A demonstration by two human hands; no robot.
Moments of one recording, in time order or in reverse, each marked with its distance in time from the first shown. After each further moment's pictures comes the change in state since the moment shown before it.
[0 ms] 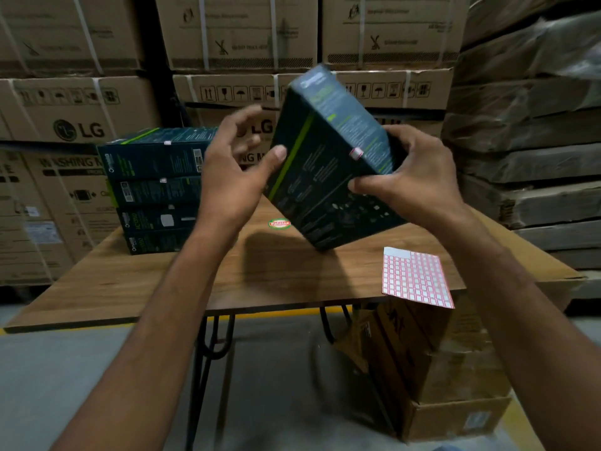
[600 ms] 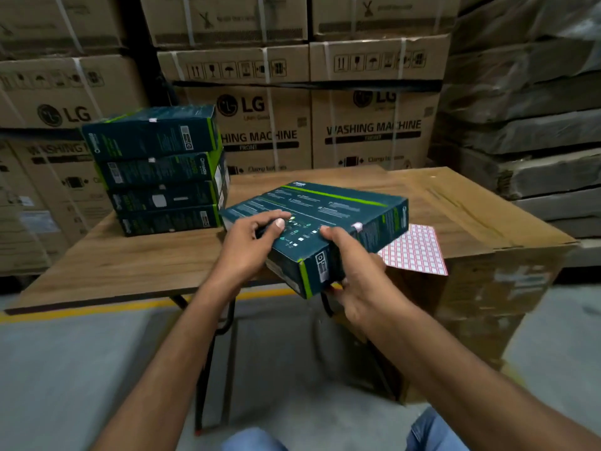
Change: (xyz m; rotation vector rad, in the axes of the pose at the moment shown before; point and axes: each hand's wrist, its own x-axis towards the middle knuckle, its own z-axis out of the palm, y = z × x) left_hand -0.084 -0.077 0.021 0.049 -0.287 -0.366; right_hand -0.128 -0.011 0.088 0.984 0.006 1.131
